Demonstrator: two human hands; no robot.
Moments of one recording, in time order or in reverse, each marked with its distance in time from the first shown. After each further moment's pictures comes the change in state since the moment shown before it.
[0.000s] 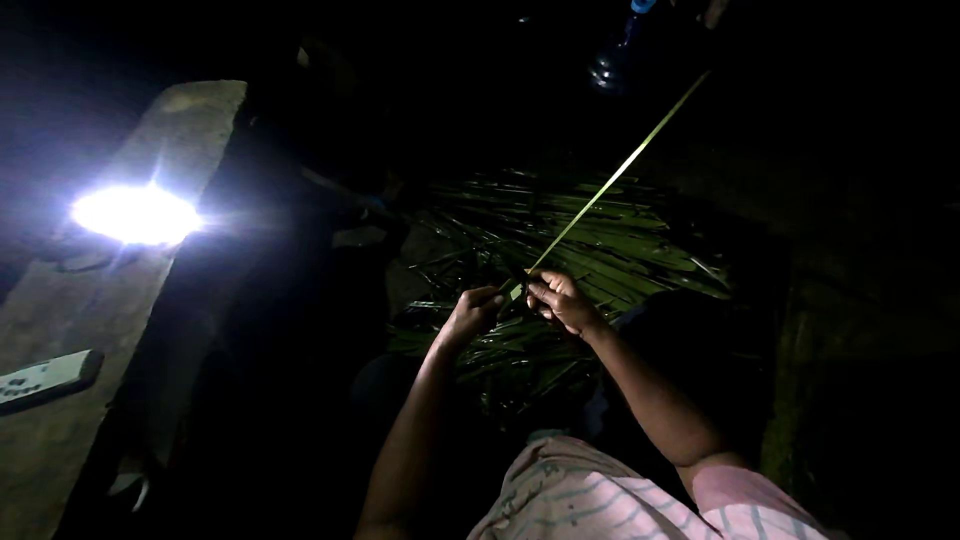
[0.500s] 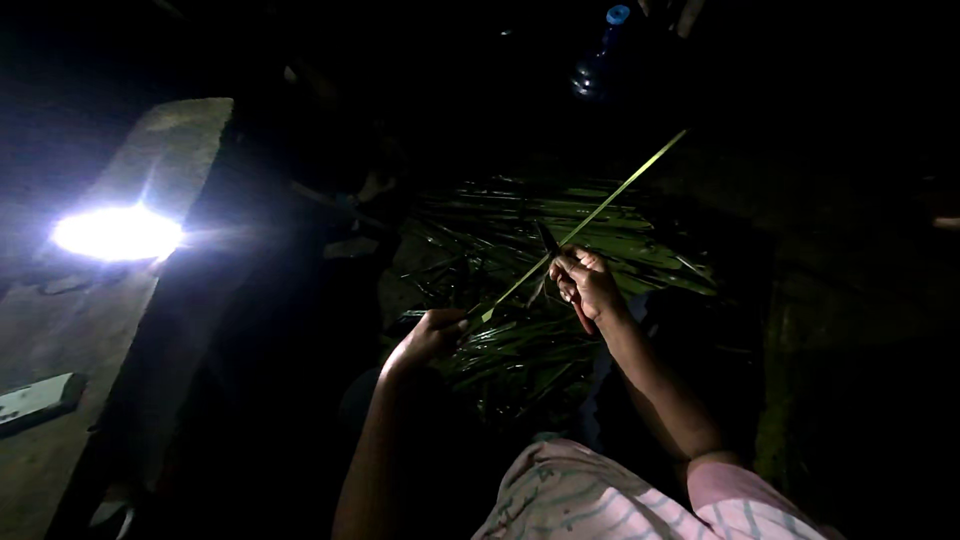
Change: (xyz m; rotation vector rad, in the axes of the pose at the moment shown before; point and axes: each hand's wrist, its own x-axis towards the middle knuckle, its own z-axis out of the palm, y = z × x) left_hand -0.043 0.015 -0.039 0.156 -0.110 -0.038; right_hand -0.006 -0.027 -0.038 0.126 0.277 -0.152
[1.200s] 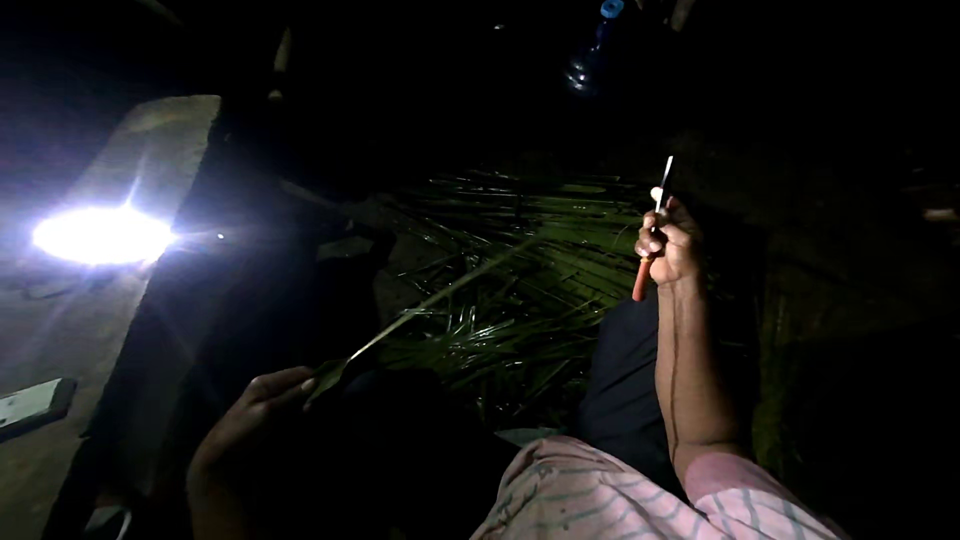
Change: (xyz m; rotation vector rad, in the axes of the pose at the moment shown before) left_hand -0.165 -0.024 -0.110 0.066 0.401 -0.063; right_hand 0.020 -0.039 -0.099 0.244 0.194 -0.299
